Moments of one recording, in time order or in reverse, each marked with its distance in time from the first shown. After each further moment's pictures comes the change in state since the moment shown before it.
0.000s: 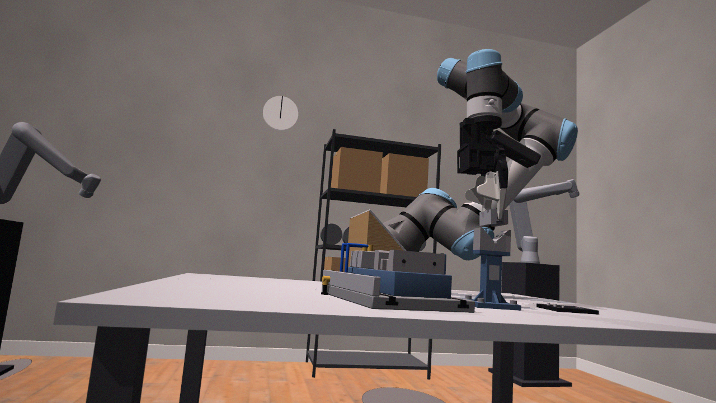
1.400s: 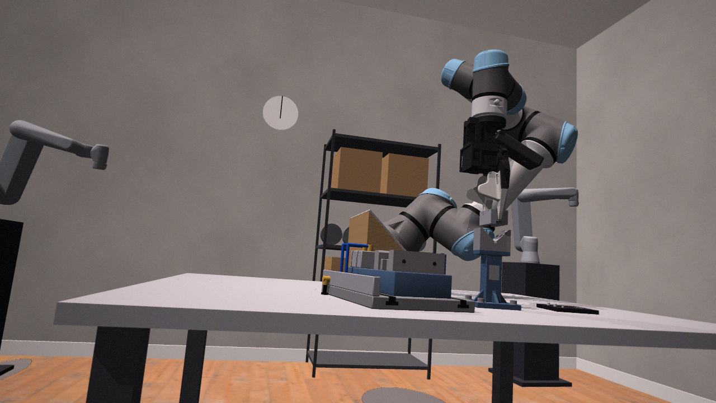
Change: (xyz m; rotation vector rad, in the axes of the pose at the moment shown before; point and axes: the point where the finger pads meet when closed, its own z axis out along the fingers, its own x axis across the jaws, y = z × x) arm 0.000 0.000 0.000 -0.047 0.000 0.000
